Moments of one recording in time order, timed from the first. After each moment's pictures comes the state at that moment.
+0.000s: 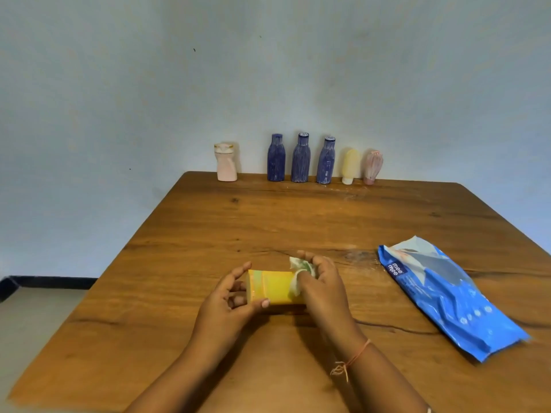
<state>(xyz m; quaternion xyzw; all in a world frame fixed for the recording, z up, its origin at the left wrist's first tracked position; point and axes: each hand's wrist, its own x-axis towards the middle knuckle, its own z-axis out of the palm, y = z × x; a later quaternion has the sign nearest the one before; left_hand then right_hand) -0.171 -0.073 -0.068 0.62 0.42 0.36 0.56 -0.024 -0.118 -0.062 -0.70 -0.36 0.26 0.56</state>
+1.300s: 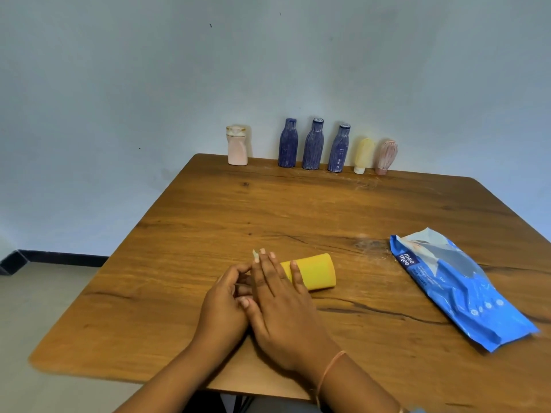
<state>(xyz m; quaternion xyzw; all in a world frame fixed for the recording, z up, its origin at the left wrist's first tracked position) -0.189 -0.077 -0.089 0.69 0.43 0.36 0.45 -0.086 -0.130 -0.090 -0.69 -0.70 0.00 0.20</state>
